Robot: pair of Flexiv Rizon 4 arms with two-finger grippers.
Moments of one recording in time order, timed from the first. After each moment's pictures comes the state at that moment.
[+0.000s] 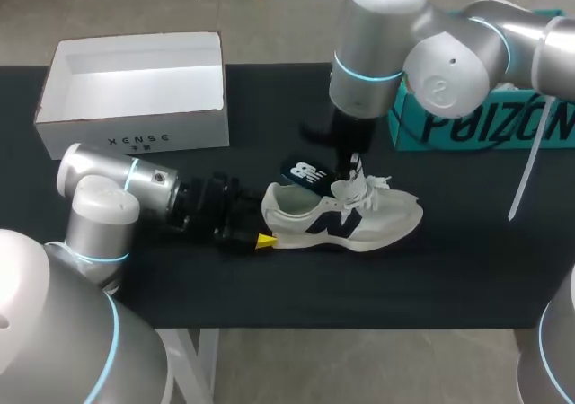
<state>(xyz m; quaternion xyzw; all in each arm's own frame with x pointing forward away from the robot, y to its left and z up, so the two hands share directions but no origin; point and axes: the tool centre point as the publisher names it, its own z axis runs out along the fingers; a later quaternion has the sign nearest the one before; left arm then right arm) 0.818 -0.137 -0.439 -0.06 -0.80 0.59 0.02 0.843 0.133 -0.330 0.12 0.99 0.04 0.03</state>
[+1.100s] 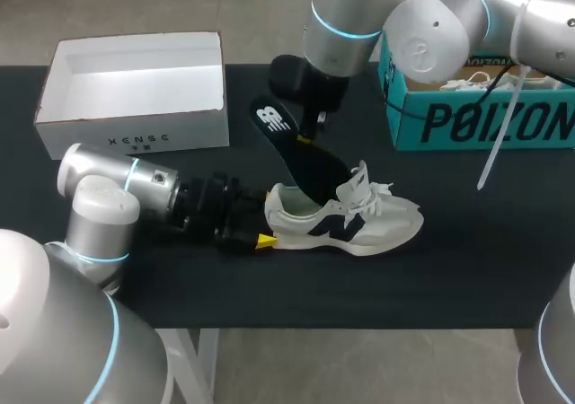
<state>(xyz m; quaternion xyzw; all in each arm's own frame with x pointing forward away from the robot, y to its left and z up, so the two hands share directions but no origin) 0.818 -0.137 -0.439 -0.06 -0.80 0.59 0.02 0.881 0.199 -0.261 0.10 0.99 0.11 0.06</state>
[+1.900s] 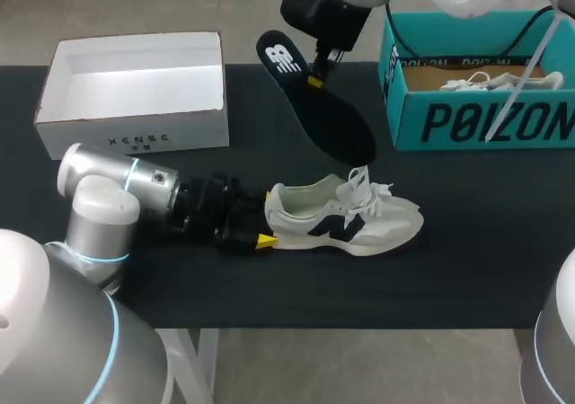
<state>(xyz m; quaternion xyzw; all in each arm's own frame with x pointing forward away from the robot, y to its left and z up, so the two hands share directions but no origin) 0.818 -0.137 -0.439 -0.06 -0.80 0.59 0.02 0.890 0.184 -0.152 0.19 0.97 0.13 0.08</state>
